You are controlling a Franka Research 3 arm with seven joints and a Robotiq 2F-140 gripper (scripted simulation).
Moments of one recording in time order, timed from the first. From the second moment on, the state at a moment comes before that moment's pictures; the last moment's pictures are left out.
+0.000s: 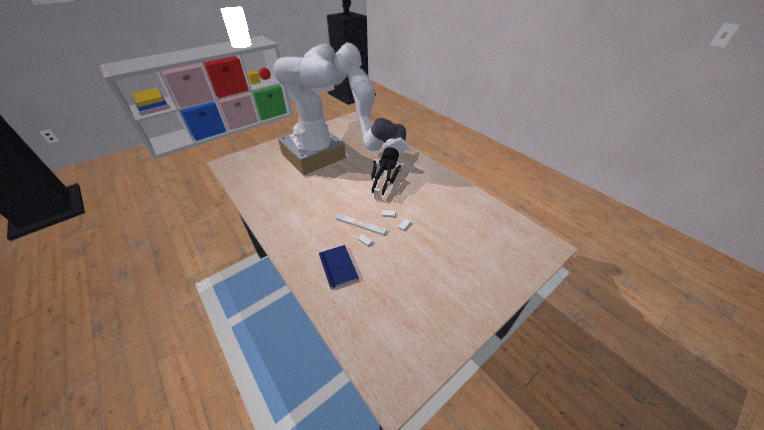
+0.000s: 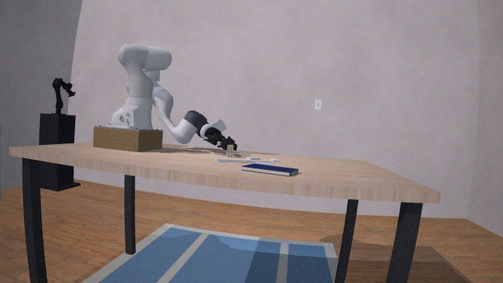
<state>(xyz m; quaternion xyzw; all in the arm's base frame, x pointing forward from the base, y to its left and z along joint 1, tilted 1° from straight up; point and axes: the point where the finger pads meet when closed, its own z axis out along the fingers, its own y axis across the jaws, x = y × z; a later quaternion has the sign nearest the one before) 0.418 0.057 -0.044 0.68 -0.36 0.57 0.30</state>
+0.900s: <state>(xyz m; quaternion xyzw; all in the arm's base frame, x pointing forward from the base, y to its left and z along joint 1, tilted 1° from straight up) 0.401 0.085 -0.021 0.68 -0.37 0.57 0.29</state>
